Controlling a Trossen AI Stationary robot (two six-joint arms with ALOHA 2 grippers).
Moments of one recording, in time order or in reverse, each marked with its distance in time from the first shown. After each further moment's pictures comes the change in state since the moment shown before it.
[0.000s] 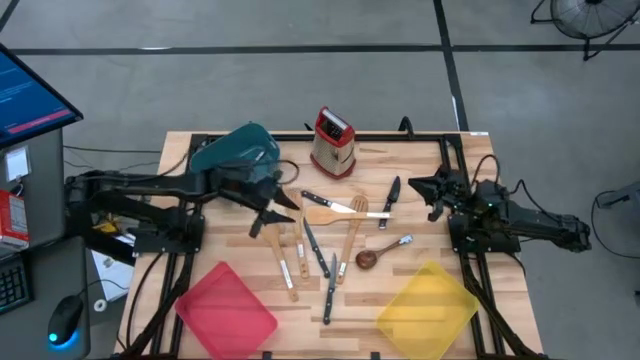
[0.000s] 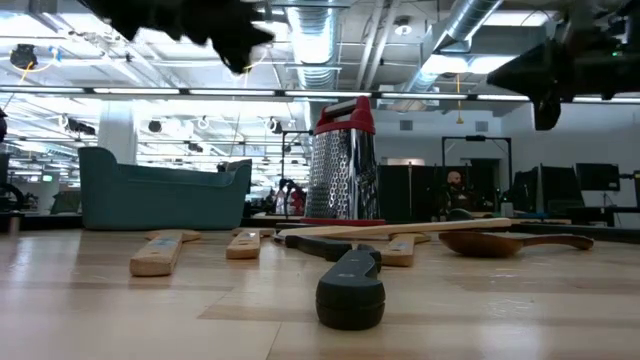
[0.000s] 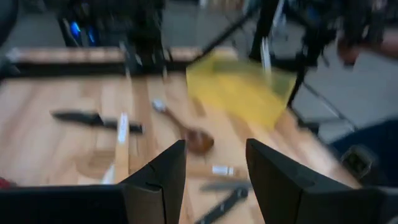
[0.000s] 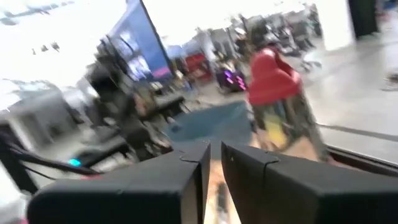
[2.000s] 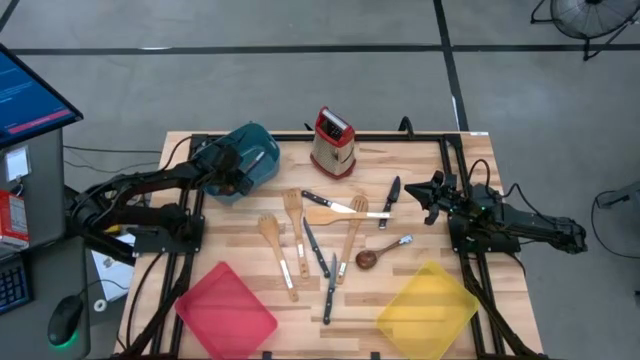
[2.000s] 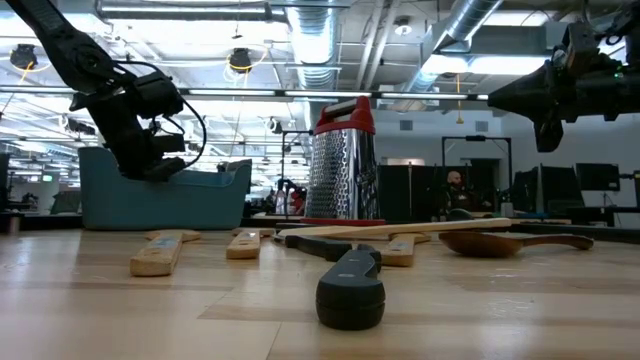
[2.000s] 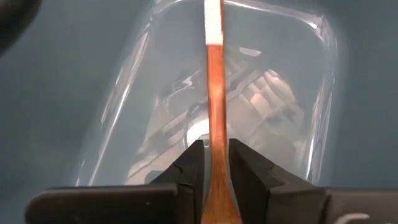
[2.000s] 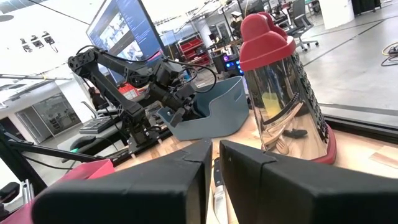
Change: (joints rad) left arm 0.661 0.077 -0.314 -0.260 -0.561 -0.097; right arm -0.002 -0.084 -0.093 -0.033 -0.024 0.075
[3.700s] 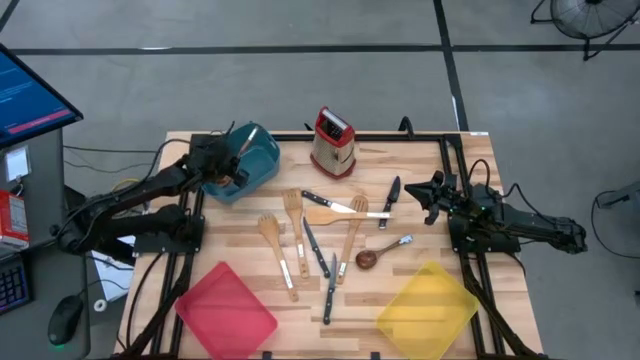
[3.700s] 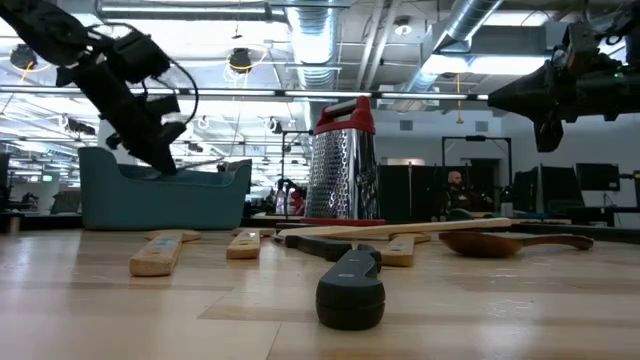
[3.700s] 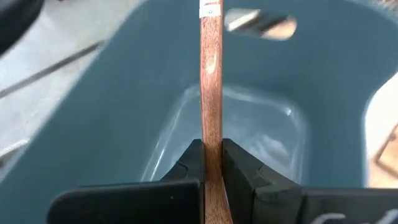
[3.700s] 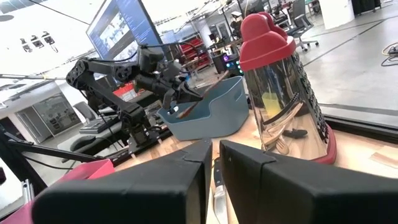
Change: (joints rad) left arm -0.039 -0.262 0.013 -0.047 -0.085 0.000; right arm 0.000 0.000 0.000 0.000 0.000 0.000
